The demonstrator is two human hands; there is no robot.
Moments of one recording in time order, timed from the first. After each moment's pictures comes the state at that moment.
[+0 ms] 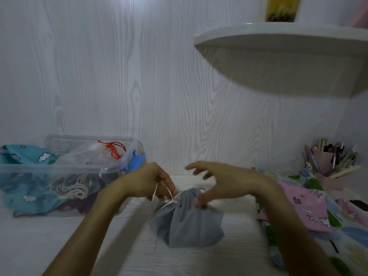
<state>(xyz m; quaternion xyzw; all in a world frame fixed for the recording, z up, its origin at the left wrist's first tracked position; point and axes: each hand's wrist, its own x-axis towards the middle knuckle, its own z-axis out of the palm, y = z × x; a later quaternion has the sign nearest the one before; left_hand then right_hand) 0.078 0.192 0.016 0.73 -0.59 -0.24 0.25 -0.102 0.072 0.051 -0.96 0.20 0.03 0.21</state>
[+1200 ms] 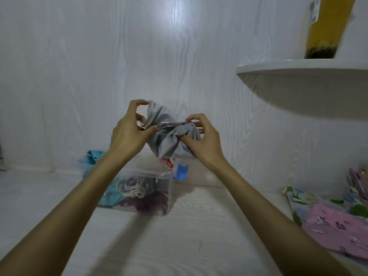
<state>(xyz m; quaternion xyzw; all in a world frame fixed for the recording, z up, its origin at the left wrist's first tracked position) 0.126 0.290 0.107 0.74 -0.37 0.23 0.51 0.019 0.142 0.090 -0.80 0.04 -0.48 0.36</state>
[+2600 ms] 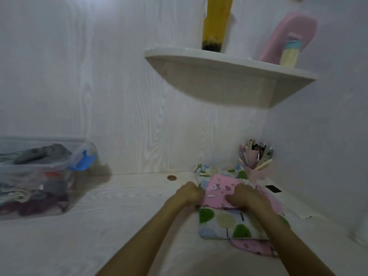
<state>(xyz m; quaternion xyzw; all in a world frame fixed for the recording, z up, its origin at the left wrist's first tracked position) -0.100 0.058 -0.032 0.74 -0.50 -0.32 0.32 -0.253 -0.018 -0.011 -0.80 0.59 0.02 0.08</state>
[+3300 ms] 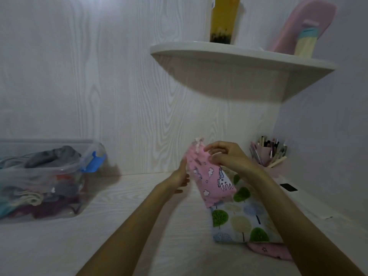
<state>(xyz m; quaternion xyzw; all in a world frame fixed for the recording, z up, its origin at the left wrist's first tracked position) -0.045 0.065 -0.019 0.66 -0.37 -0.43 0.49 -0.199 0.010 0.058 -0.79 0.30 -0.31 0.43</state>
